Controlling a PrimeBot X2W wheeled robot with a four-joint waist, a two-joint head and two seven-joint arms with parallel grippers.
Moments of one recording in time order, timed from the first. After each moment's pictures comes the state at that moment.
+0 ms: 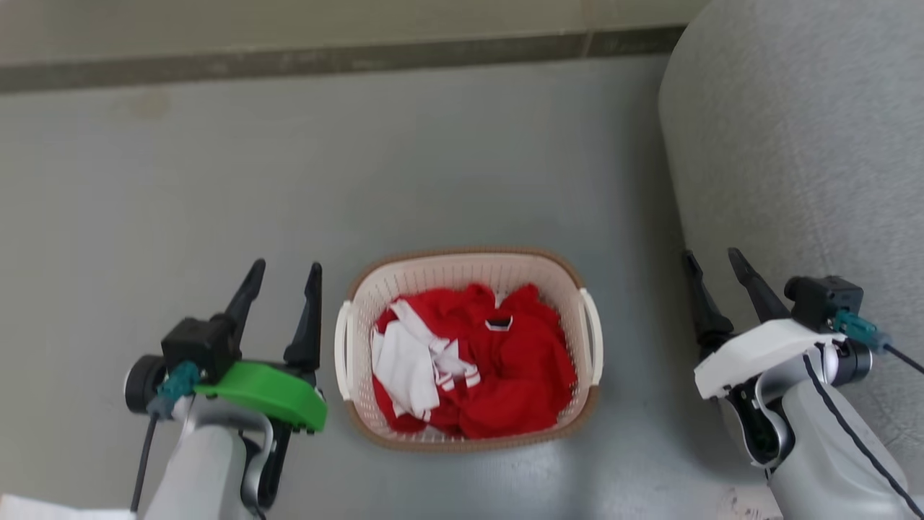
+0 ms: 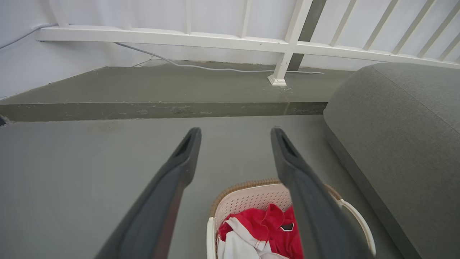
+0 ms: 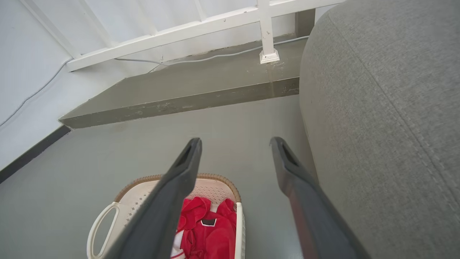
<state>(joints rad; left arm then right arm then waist) -0.22 0.04 -0.22 0.29 -0.30 -0.11 -0.25 -0.24 -0.13 0.20 0.49 0.37 0.10 -0.25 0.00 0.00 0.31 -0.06</state>
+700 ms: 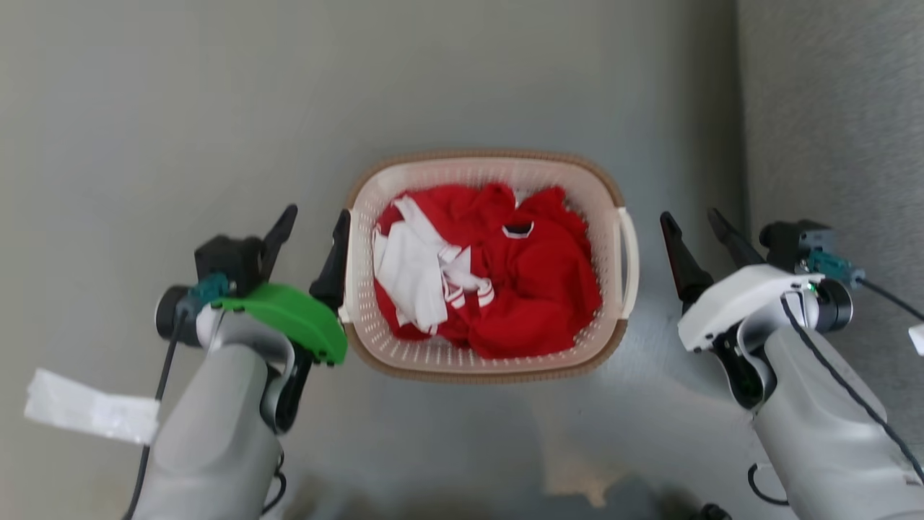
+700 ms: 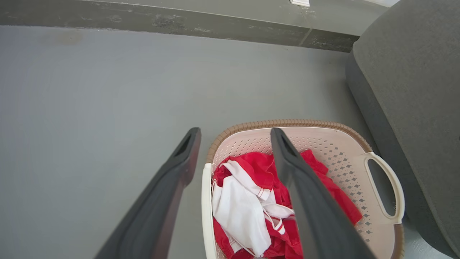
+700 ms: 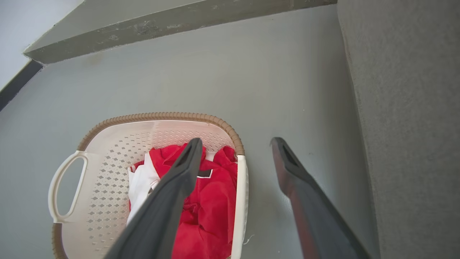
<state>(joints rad) -0.49 0.04 -0.36 0.58 -0.43 -0.12 -0.25 -0.44 -0.13 0.26 0.70 0.38 0.12 -0.24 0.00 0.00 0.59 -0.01</state>
